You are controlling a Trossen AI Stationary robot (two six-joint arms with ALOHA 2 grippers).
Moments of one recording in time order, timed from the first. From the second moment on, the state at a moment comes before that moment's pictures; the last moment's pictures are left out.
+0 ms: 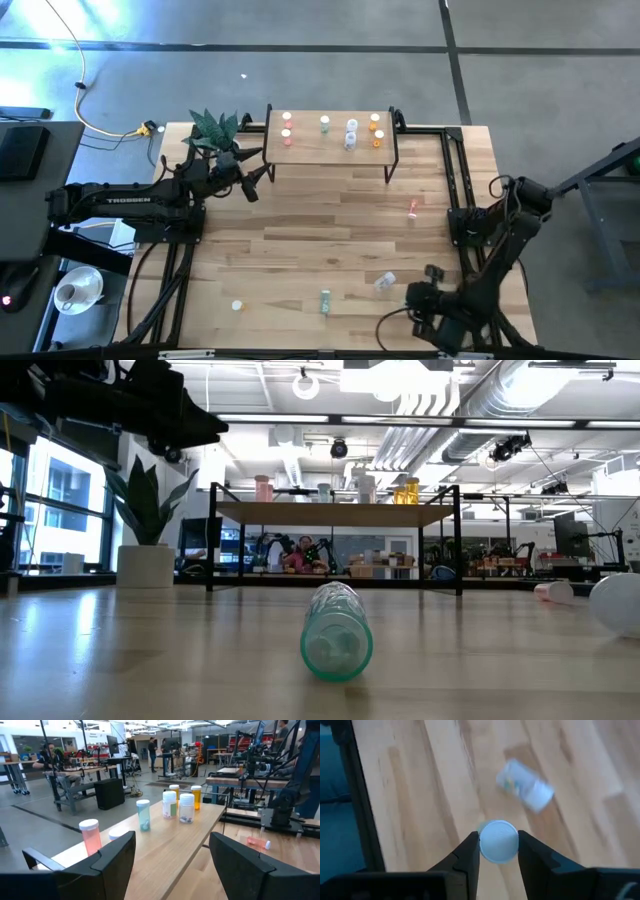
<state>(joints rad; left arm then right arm) 0.37 0.72 0.27 0.46 -0.30 0.06 1.01 1.64 1.16 -0.91 0.45 1.29</state>
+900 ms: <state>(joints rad) 0.37 0.72 0.27 0.30 -0.29 -0.04 0.10 1.64 1.51 -0.83 0.30 0.10</state>
